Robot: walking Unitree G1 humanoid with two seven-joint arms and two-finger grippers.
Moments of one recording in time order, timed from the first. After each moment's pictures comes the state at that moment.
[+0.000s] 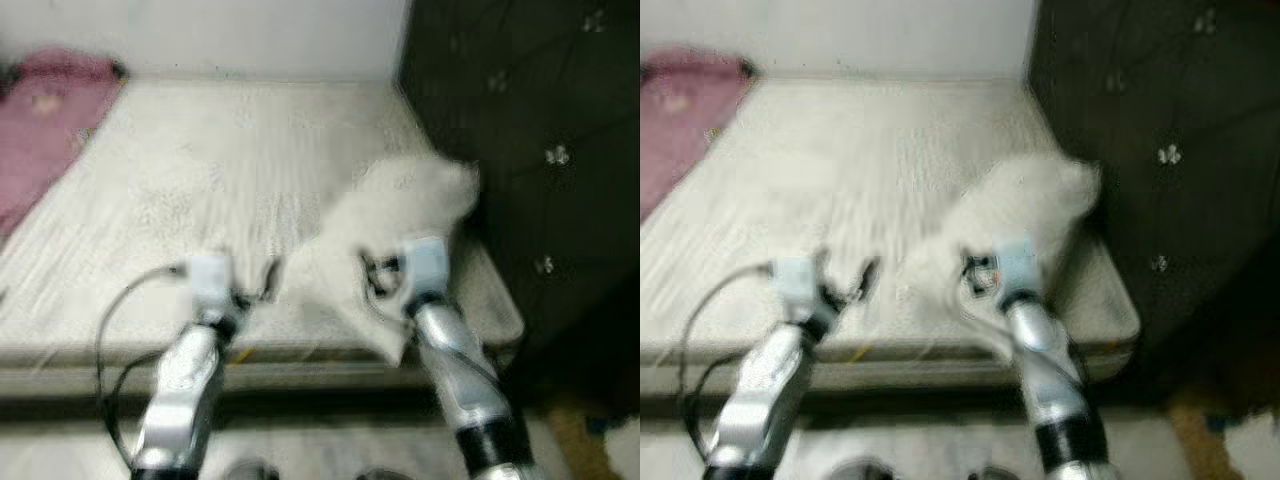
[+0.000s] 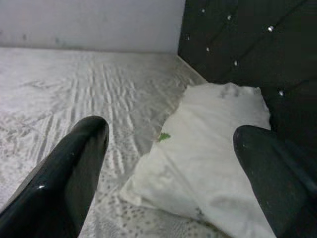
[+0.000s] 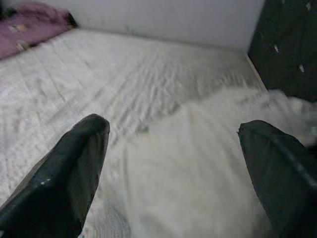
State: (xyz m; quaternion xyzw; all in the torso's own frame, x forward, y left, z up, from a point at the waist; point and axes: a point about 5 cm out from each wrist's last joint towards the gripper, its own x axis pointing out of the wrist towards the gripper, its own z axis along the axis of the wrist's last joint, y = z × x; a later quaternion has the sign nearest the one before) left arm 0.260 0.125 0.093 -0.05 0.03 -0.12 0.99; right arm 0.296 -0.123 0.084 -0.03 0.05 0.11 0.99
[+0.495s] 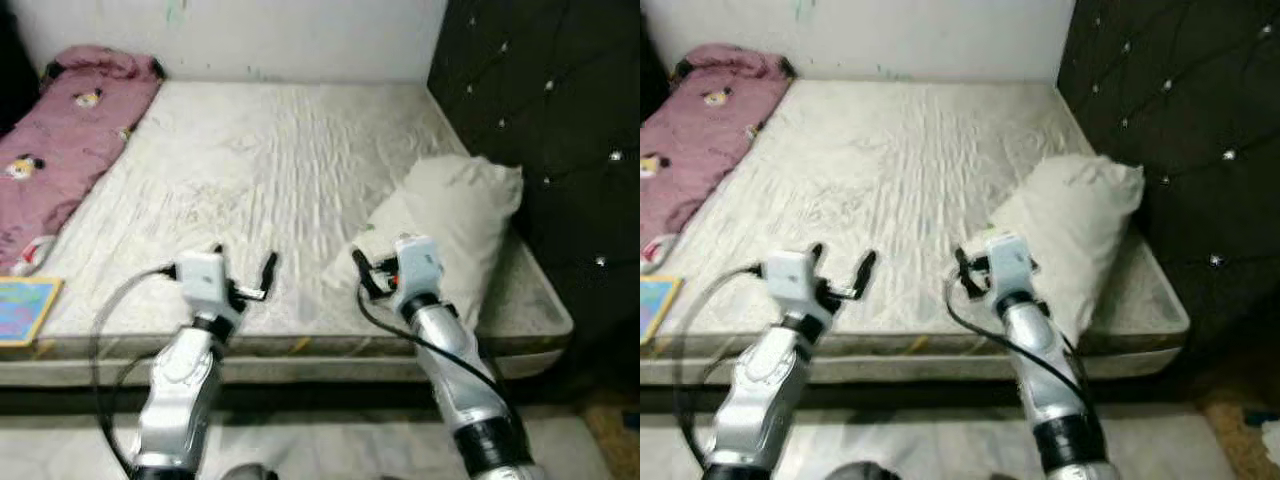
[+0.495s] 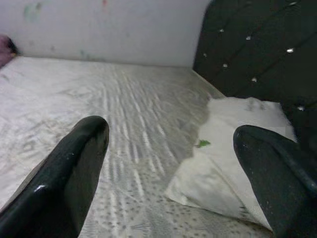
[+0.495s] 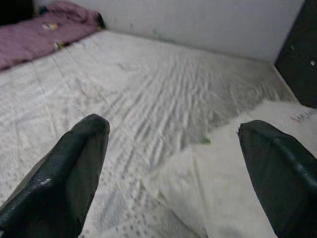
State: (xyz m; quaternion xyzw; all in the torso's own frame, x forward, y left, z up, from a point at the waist) left arm 0.262 0.130 0.099 -0.06 0.00 -0.12 0.99; right arm 0.297 -0.117 0.085 -0.04 0.04 0.13 0.99
